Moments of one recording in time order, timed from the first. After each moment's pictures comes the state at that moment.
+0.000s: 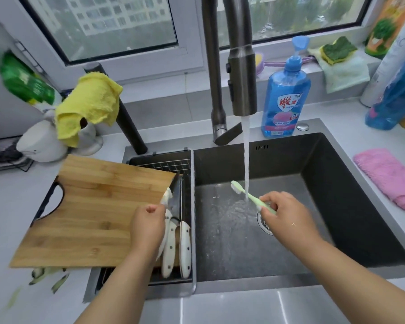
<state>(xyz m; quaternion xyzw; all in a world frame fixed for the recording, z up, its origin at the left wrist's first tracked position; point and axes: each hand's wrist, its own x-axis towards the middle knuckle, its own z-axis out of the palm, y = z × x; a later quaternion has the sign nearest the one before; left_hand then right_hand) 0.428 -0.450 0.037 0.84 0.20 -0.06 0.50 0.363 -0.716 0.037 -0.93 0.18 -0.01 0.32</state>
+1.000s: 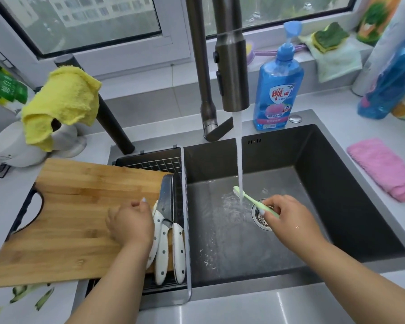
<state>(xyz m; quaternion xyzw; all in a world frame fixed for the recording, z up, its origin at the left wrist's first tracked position) 0.465 -0.441 0.005 0.93 0.25 0.07 0.24 0.359 -0.733 0.012 -0.93 0.19 0.02 0.32</state>
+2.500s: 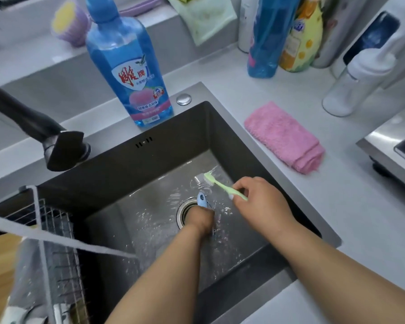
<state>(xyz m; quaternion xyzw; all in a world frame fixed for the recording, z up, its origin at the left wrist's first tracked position) 0.451 -0.767 -0.154 0.85 0.05 -0.43 0.30 0.350 -0.874 -0.043 -0.88 0.34 0.01 0.33</state>
